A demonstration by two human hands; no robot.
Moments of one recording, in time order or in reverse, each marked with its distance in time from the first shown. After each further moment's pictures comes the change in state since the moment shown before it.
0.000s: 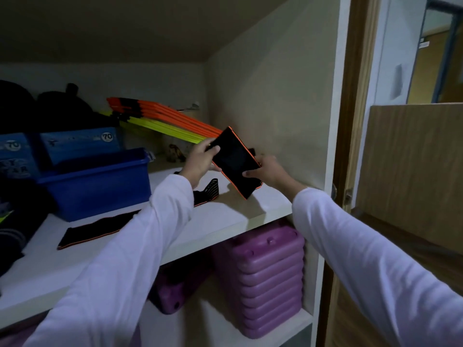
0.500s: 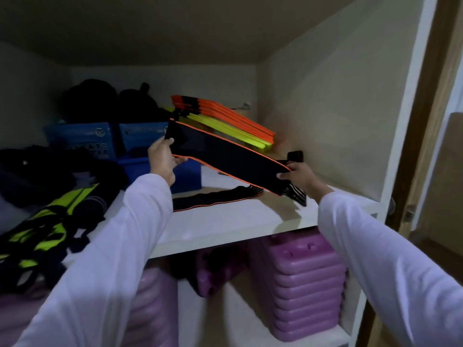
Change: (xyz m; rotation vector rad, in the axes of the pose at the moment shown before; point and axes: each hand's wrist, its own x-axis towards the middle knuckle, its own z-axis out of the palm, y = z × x) left_hand -0.053 0.005 -0.146 -0.402 0.642 -0.052; right_hand 0.010 -0.011 0.039 0.282 -0.098 0.117
